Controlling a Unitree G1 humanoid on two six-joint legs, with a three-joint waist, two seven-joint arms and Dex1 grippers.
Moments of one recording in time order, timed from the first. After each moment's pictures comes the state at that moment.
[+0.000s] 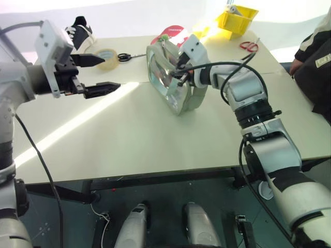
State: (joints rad) left arm -0.76 0.97 0.16 -0.12 -0.53 0.74 -1.03; right arm -1.24 -0.37 0.22 0.64 0.08 0.43 0.79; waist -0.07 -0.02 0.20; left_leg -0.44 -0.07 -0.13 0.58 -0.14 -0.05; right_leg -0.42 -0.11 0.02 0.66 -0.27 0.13
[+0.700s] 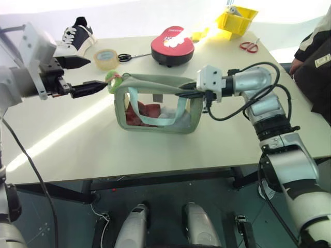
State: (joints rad) left arm -0.72 1.02 0.21 -0.06 -0.56 0.74 -1.03; right arm -1.05 -0.52 0.22 0.61 0.08 -0.29 1.27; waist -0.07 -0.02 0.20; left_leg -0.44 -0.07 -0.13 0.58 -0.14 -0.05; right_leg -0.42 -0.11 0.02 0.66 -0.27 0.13
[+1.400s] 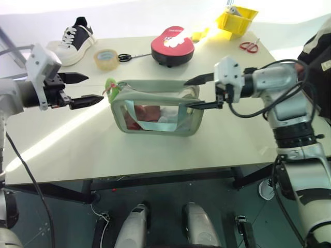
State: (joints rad) left arm -0.66 1.04 0.17 0.03 -0.48 0.66 -1.09; right arm -0.96 -0.68 0.13 0.24 0.22 0.13 1.34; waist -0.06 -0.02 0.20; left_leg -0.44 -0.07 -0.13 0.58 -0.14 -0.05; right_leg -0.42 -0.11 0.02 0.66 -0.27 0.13
